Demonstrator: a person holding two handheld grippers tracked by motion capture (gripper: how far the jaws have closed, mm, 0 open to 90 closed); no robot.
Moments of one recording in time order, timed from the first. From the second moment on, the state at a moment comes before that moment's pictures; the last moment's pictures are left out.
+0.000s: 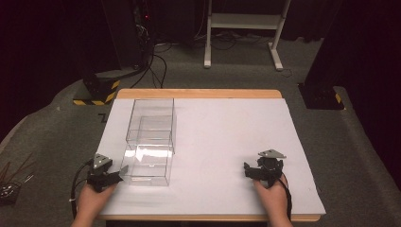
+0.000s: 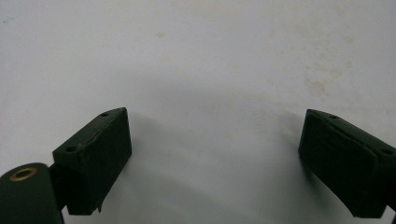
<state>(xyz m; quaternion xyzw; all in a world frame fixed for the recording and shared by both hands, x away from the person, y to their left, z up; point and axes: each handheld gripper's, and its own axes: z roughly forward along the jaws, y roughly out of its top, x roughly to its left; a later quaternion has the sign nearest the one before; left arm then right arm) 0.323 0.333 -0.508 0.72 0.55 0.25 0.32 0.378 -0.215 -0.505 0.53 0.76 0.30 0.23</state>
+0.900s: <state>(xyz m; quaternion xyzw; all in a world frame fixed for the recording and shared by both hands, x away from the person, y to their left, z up) 0.311 0.343 -0.494 0.71 0.54 0.26 0.36 0.378 -0.215 -0.505 0.53 0.76 0.30 0.23</state>
